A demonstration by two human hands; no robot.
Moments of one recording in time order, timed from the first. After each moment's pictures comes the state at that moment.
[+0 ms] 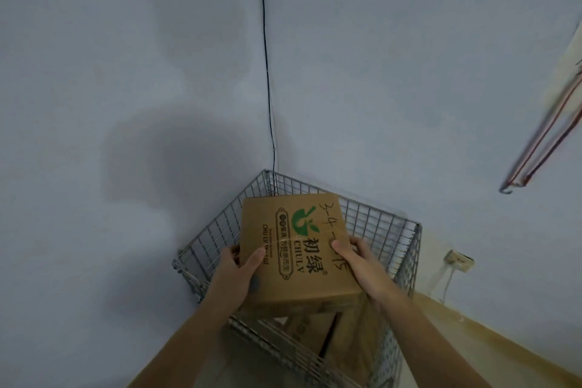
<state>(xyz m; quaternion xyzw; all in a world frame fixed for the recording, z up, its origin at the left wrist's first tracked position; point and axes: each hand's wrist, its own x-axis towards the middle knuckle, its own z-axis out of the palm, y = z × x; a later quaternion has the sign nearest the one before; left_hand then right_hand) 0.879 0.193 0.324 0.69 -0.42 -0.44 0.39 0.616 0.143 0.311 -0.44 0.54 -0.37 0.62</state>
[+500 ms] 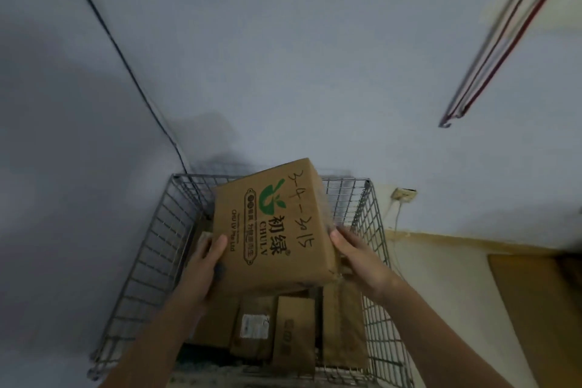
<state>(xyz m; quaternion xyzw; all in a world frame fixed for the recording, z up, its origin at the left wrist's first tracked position) 0.892 -0.064 0.246 0.59 -0.37 -0.65 0.29 0.590 0.026 0.244 -0.25 0.62 -0.41 0.63</state>
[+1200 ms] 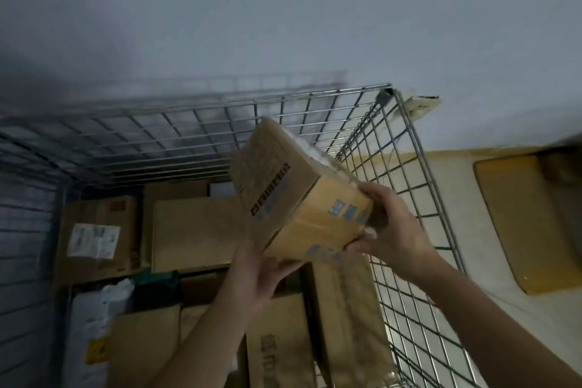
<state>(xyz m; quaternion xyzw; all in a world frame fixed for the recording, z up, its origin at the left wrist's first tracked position) 0.715 -0.184 -0.098 0.47 -0.07 -0.86 0.19 0.489 -0.075 -0.058 -0.37 0.78 -0.34 0.37</state>
